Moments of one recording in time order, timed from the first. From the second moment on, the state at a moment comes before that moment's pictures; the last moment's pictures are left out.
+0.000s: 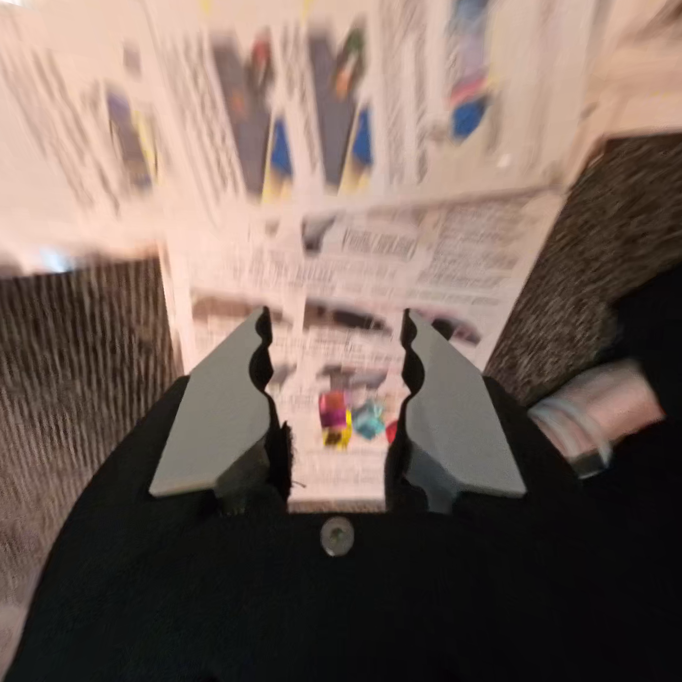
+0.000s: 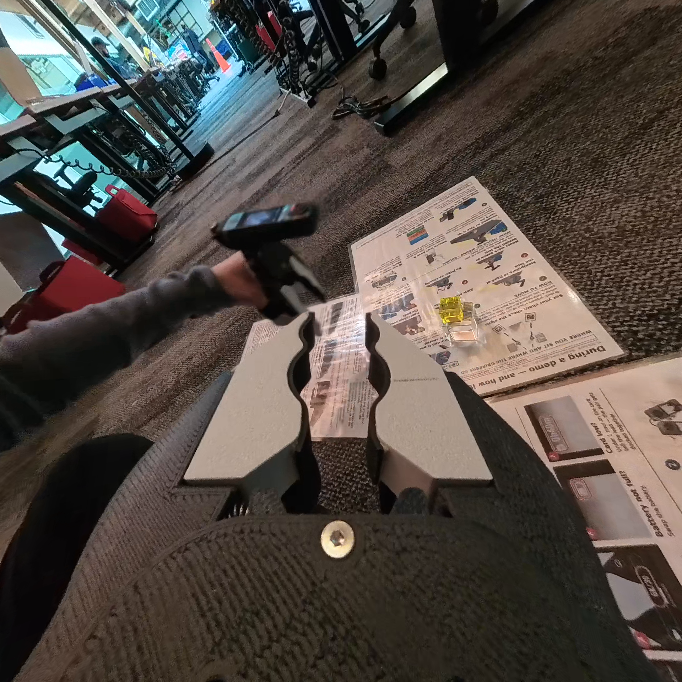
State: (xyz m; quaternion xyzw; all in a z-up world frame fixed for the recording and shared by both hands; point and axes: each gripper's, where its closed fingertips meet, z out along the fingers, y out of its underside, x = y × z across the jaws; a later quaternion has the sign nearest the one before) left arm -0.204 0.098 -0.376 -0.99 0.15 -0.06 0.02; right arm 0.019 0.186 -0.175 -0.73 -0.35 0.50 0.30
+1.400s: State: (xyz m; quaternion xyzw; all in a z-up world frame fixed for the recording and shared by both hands) left arm -0.143 0.201 -0.297 -0.96 0.09 -0.16 0.19; right arm 0.019 0.186 -0.182 -0.74 -0.35 0.50 0.28
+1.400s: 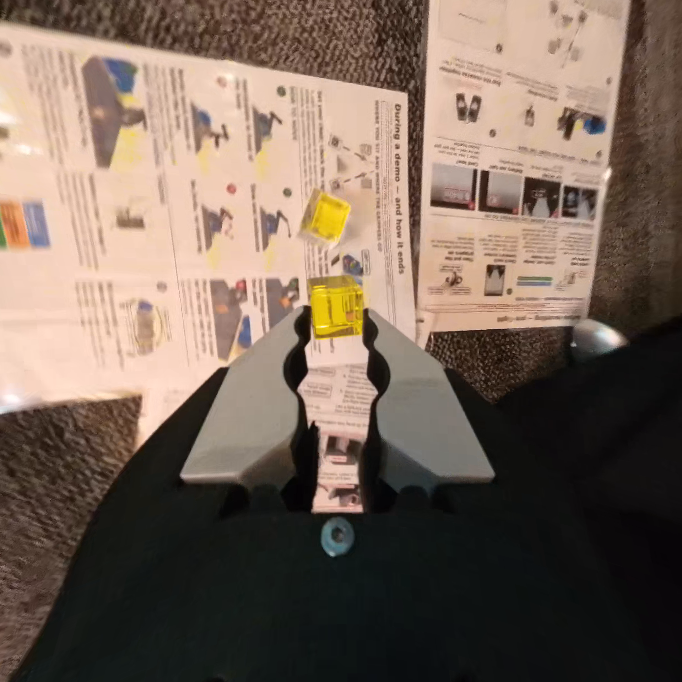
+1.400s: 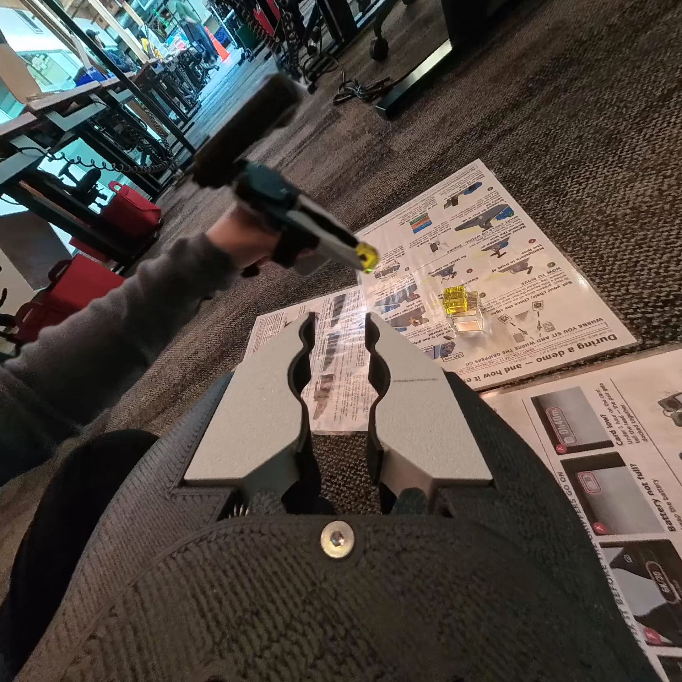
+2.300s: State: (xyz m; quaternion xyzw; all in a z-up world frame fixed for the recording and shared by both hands) left arm -0.108 0.259 -0.381 -0.97 0.20 -0.10 -0.01; right arm 0.028 0.195 -0.167 -0.73 -0.33 0.52 0.29
